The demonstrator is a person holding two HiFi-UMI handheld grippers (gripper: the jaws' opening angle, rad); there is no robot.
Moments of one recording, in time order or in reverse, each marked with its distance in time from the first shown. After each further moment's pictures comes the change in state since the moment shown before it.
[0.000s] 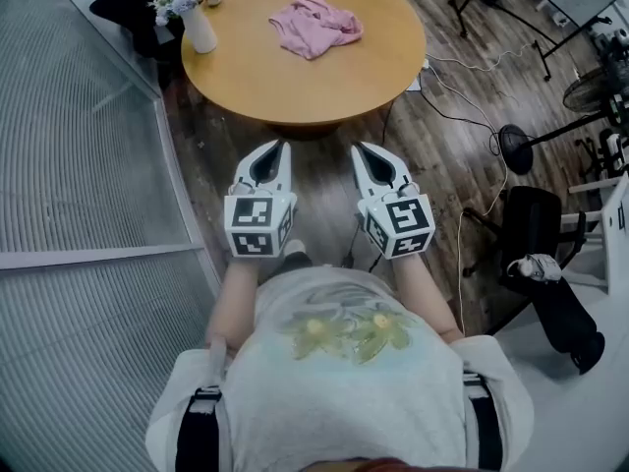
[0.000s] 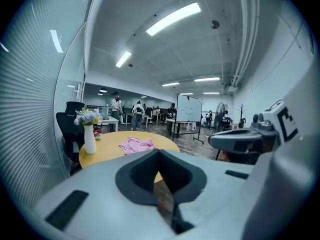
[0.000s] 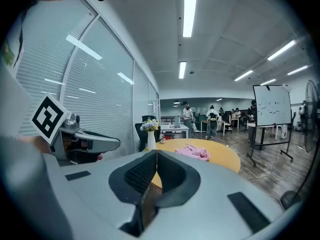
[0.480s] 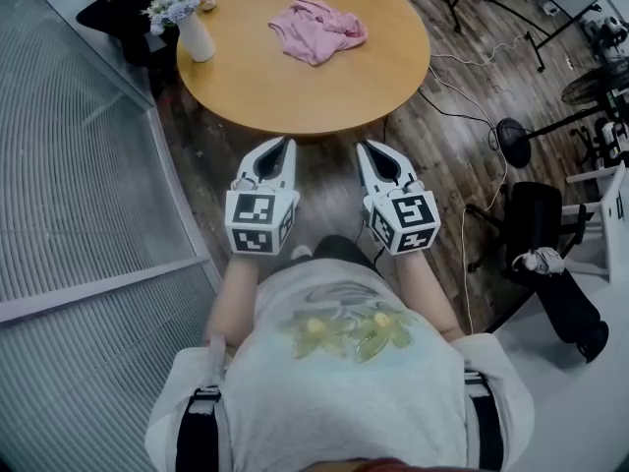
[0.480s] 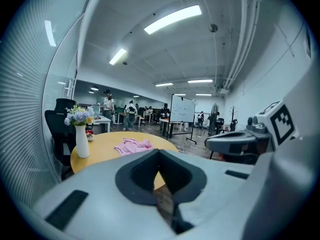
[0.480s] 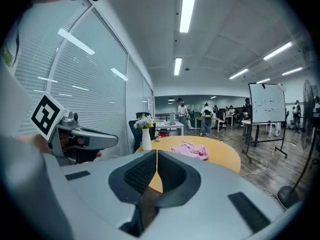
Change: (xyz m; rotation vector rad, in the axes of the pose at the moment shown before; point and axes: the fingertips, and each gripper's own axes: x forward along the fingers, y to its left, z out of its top) left arm 0.034 0.048 0.008 0.021 -0.010 -0.104; right arm 0.057 -0.001 -0.002 0.027 0.033 -0.068
